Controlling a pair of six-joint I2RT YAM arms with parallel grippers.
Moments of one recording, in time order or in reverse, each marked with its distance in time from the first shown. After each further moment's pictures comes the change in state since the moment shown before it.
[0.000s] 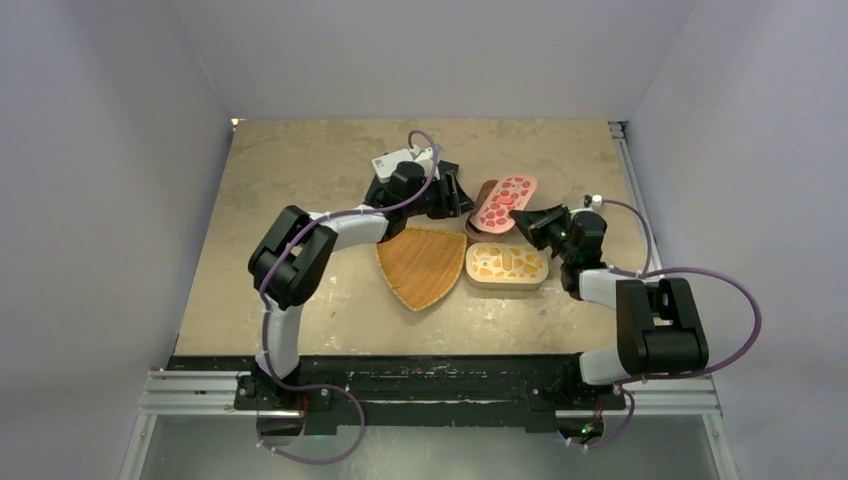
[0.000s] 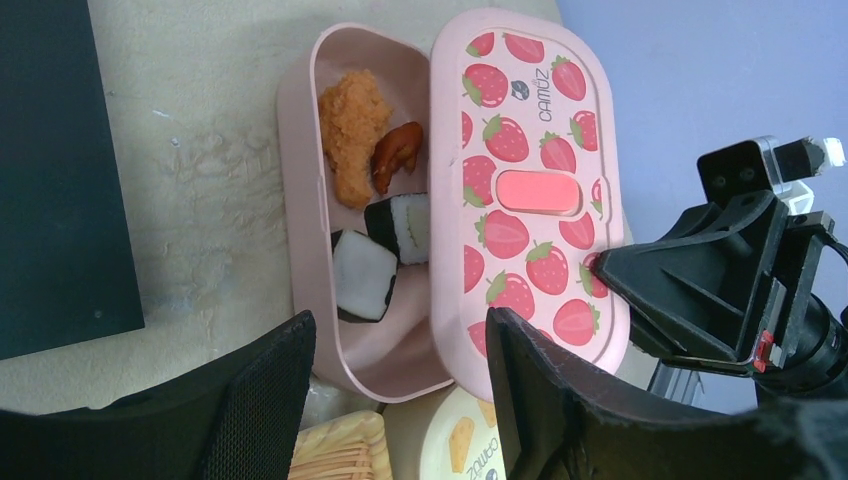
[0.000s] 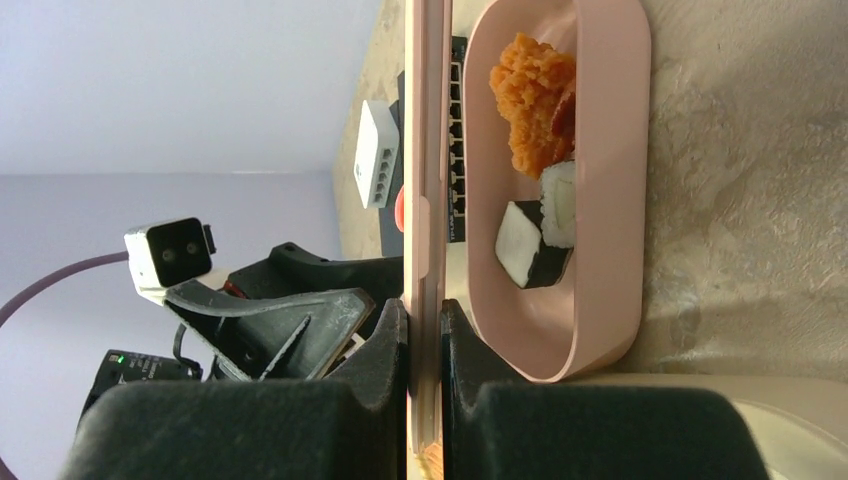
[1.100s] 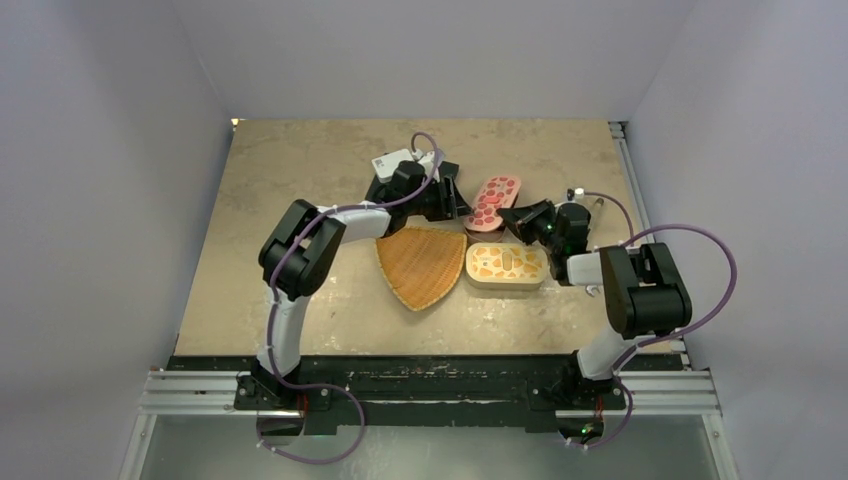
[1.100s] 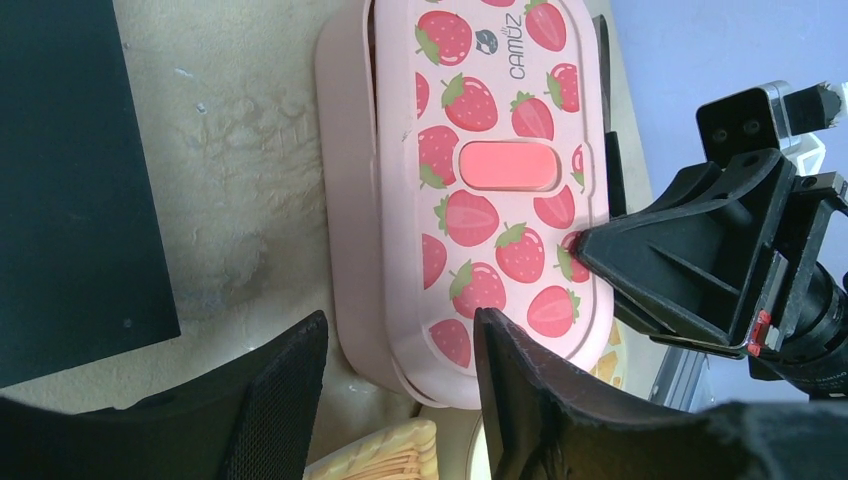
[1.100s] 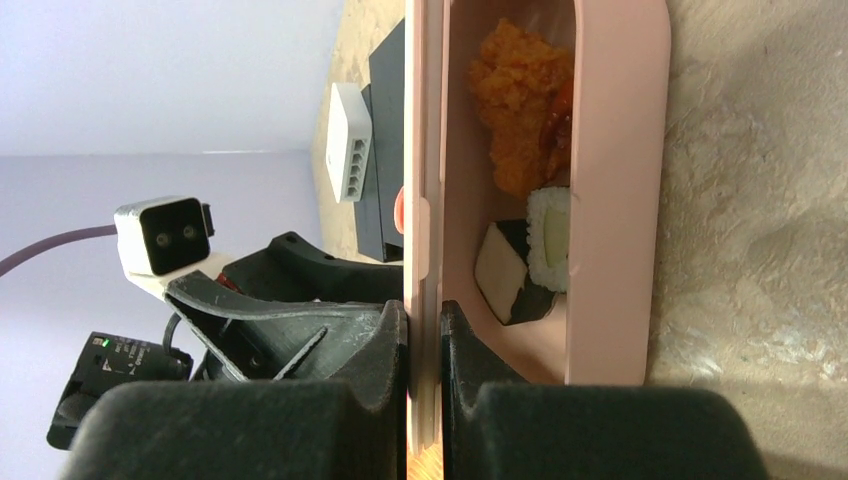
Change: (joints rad) left arm 0.027 0.102 0.071 -0.071 0.087 0.014; right arm 0.056 0.225 0.094 0.082 -0.006 -0.011
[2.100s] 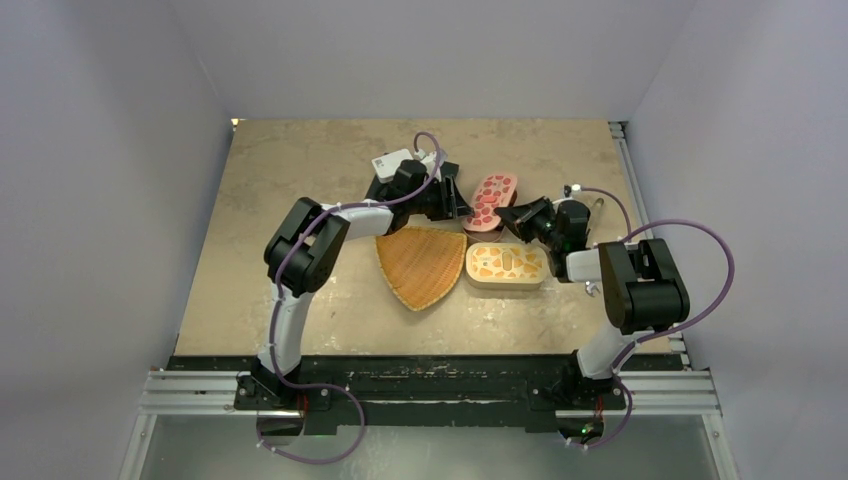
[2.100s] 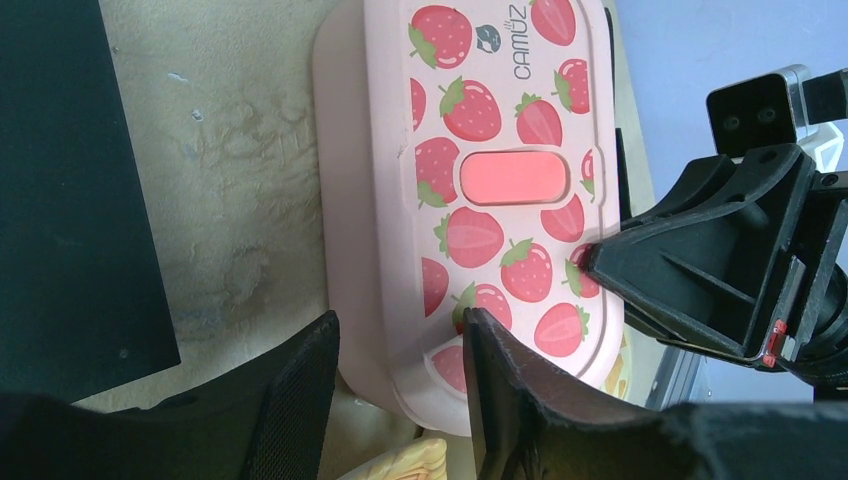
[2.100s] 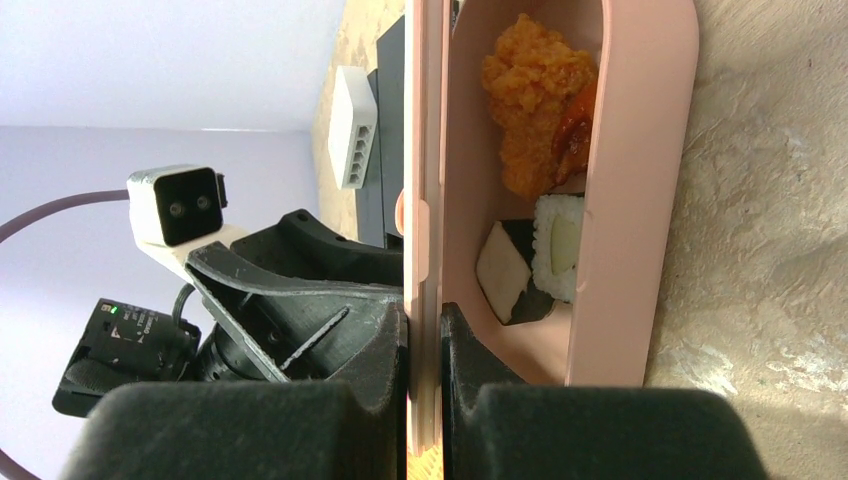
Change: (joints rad) left arm 0.007 0.046 0.047 -0.010 0.031 0.000; right arm -0.001 0.033 0.029 0.014 -0.055 -0.031
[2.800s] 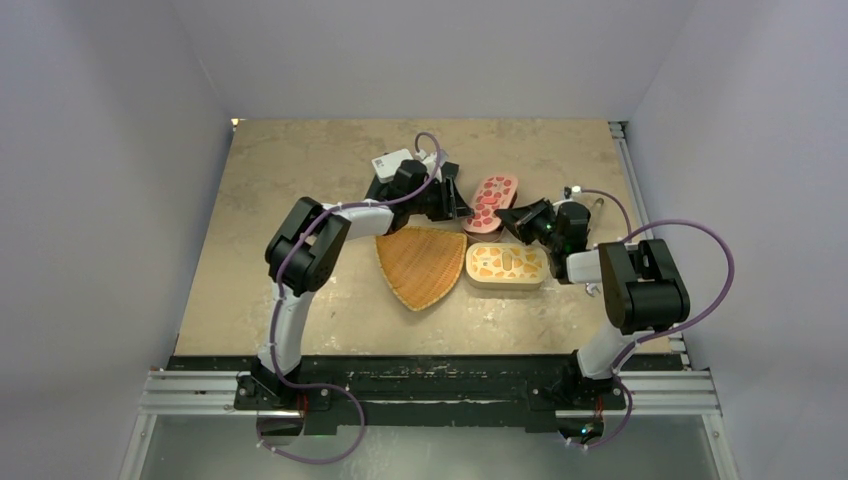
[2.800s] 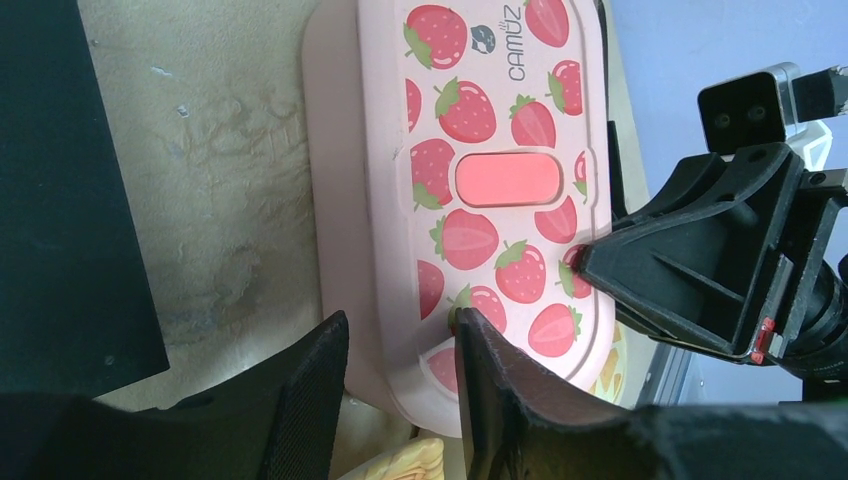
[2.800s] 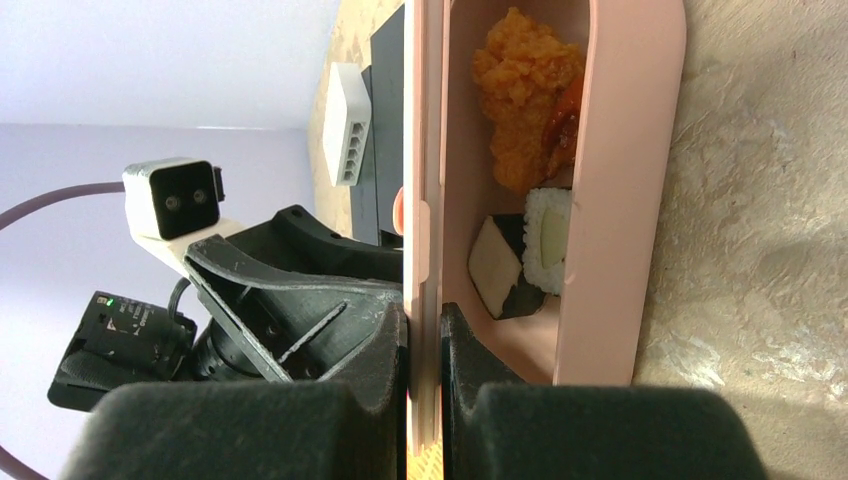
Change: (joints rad) left arm 0.002 0.008 0.003 0.002 0.020 -0.004; right arm 0.000 -0.002 -0.013 0.003 -0.003 -0.008
